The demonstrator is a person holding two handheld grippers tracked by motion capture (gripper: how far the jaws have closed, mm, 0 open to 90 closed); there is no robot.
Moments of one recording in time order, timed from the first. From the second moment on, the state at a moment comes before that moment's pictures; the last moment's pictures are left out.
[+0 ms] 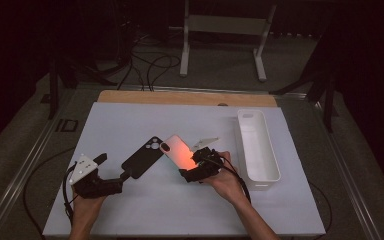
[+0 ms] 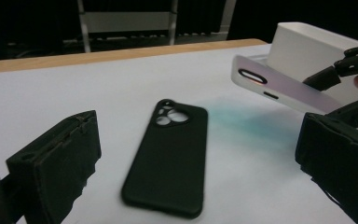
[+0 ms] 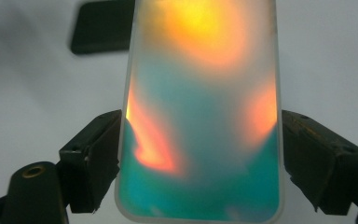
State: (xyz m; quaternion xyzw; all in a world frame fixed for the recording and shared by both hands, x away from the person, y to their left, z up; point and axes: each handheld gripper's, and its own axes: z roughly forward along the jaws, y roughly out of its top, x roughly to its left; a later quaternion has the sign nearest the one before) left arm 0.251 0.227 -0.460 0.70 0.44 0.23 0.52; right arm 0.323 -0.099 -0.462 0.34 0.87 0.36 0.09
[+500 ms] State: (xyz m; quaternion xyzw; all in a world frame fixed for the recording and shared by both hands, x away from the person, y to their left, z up) left arm 0.275 0.160 -0.428 0.72 0.40 0.18 0.53; right arm 0.298 -0.089 -0.432 0.28 0.83 0.45 0.13
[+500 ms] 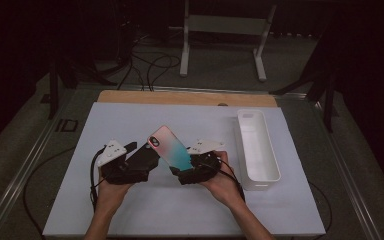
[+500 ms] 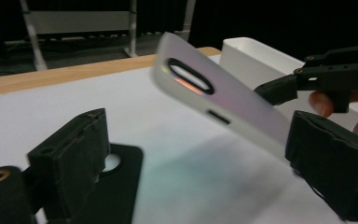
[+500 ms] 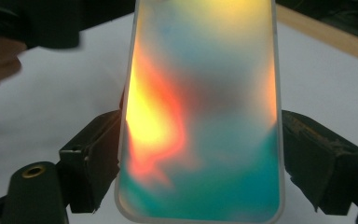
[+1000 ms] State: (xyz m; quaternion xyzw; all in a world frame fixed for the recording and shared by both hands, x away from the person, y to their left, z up) left arm 0.278 0.141 -0.424 0.72 0.37 0.11 0.57; right arm 0.287 -0.080 -0.432 0.29 0.80 0.50 0.15
